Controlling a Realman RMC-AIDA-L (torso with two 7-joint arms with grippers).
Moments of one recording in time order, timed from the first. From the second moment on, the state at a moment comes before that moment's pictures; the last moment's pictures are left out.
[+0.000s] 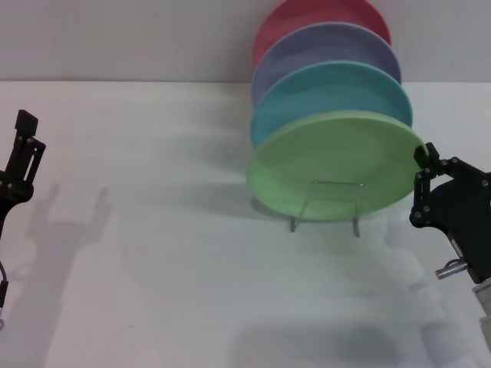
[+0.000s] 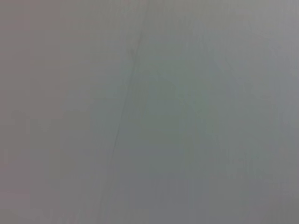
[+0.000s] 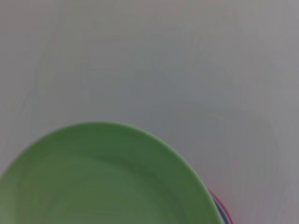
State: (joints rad) left arm -0.28 -2.07 -0.27 -0.33 1.79 1.69 -0.16; right arm 0.26 2.08 0.40 0.35 -2.08 -1.44 -0.33
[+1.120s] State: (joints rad) left arm -0.29 -2.06 -0.27 -0.31 1.79 1.71 -0.16; right arm 0.13 2.08 0.41 0.27 -2.07 -1.81 0.03
